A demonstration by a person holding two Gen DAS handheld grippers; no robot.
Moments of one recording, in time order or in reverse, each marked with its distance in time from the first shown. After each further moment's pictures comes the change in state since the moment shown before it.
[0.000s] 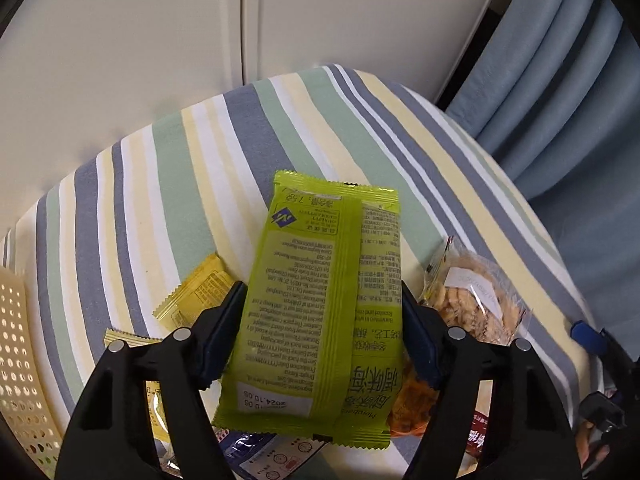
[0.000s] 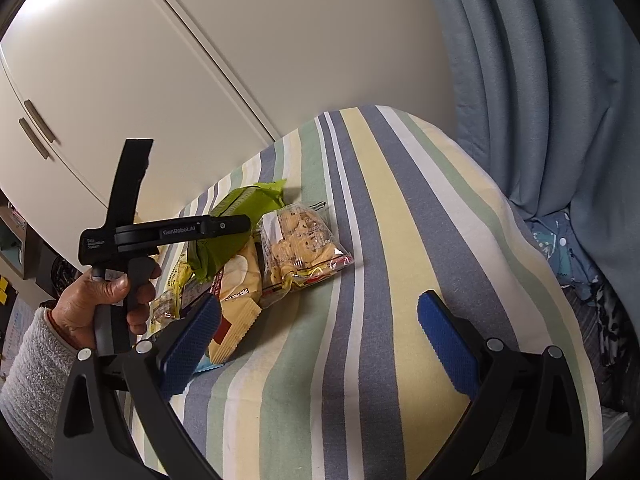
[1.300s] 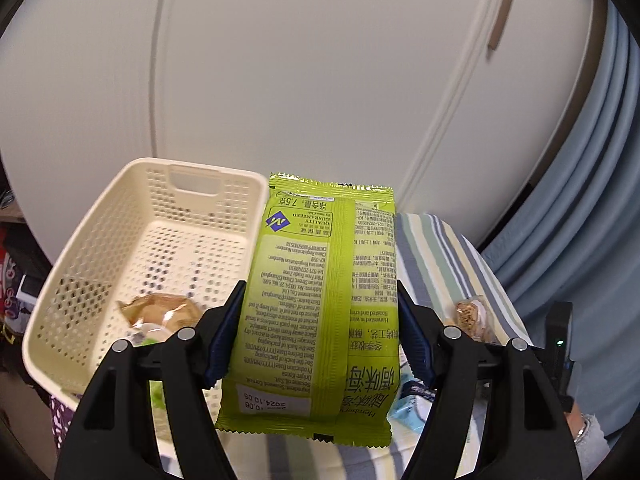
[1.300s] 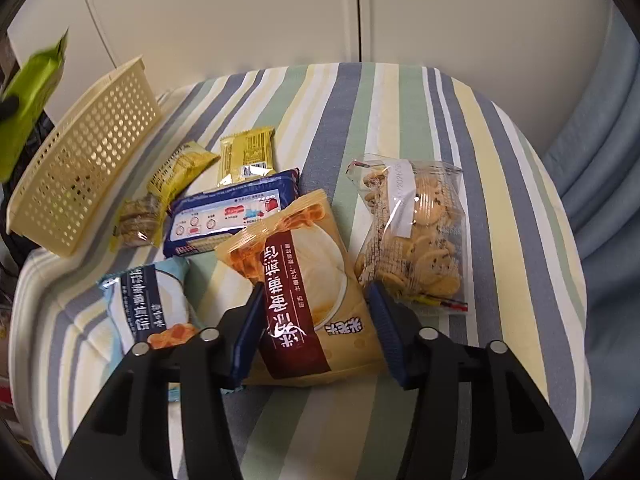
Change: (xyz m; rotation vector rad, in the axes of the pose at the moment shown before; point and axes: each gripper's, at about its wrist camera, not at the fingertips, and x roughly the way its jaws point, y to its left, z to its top) left arm -0.223 0.121 -0.128 -0.362 -0.436 0.149; right arm 0.085 0.106 0.003 -0.437 0.285 -0.139
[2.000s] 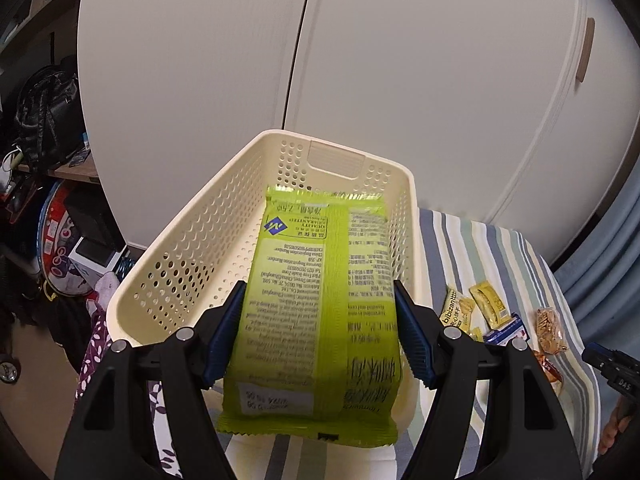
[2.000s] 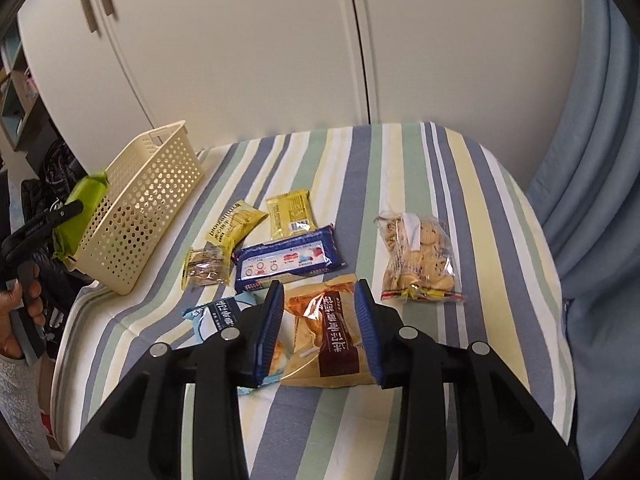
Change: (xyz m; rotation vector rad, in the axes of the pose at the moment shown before) left arm 0.000 0.088 -0.034 -0.117 -0.029 0.230; right arm -0.067 0.015 0.004 0.059 -0.137 0.060
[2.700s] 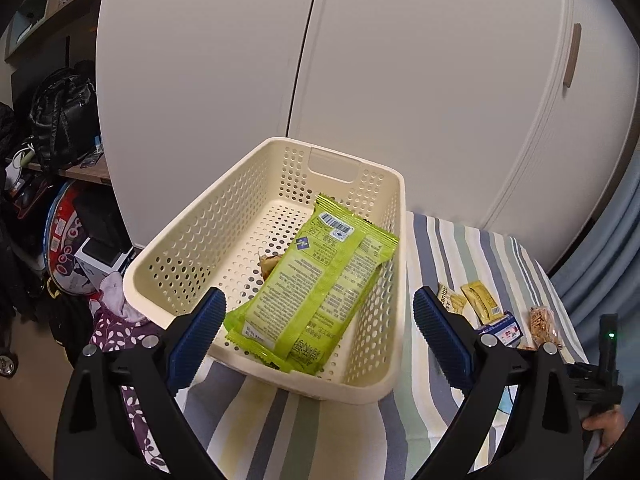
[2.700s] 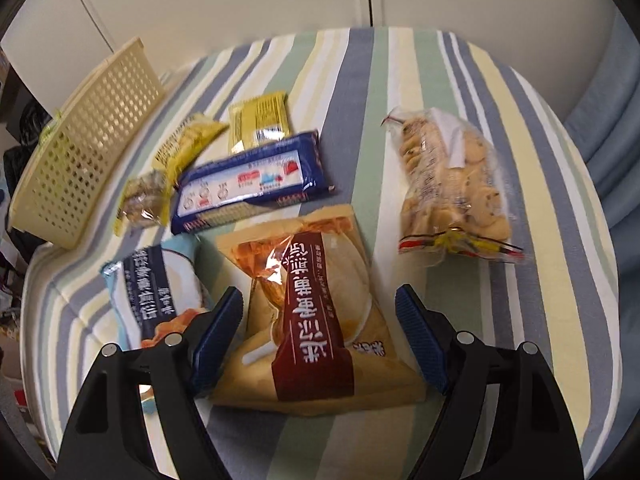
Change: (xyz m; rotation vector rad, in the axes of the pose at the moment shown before) left arm -0.029 -0.010 -0.023 -0.016 -0.068 0.004; right arm 0.093 -0.005 -0.028 -0.042 0.245 -0.041
